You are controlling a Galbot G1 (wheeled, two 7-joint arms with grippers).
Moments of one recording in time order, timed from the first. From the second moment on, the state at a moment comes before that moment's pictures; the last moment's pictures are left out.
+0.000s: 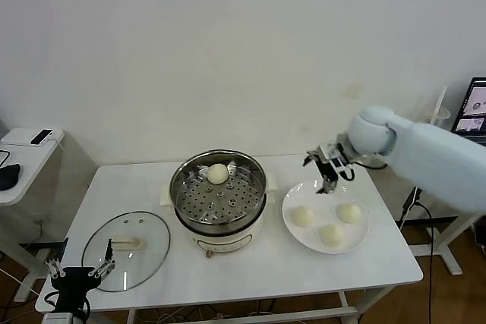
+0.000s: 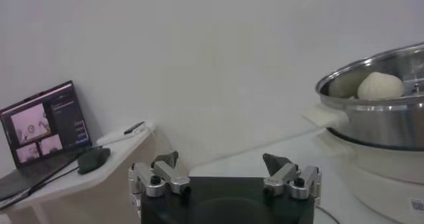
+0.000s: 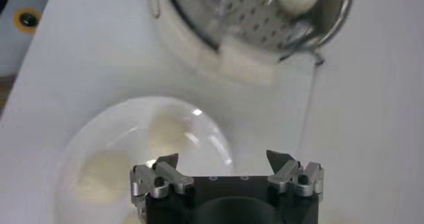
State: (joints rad) left arm 1.80 -1.36 -0.83 -2.22 0.00 0.11 -0.09; right arm 0.26 0.68 -0.98 1.48 0.01 -0.25 -1.03
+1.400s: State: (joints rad) left arm 1.79 -1.35 -0.86 -2.21 0.00 0.12 -0.09; right arm 0.01 0.97 -0.88 1.10 -0.14 -0.27 -1.01
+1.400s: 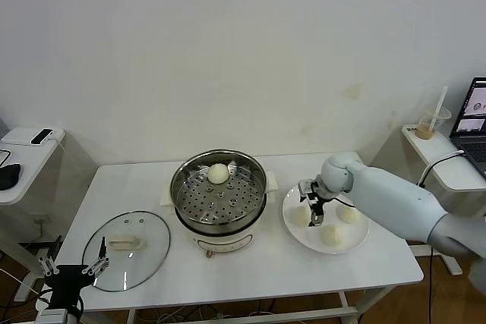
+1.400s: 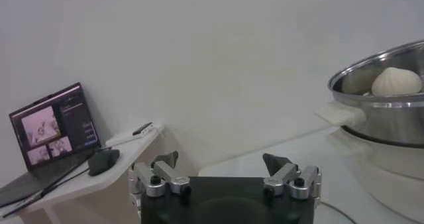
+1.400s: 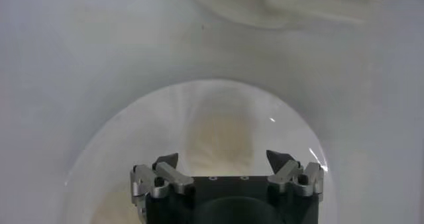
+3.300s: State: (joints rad) left arm 1.77 -1.33 -0.83 -2.23 -0.01 0.12 -0.09; right arm 0.49 0.98 -1.05 1.32 0.19 -0.42 -1.03
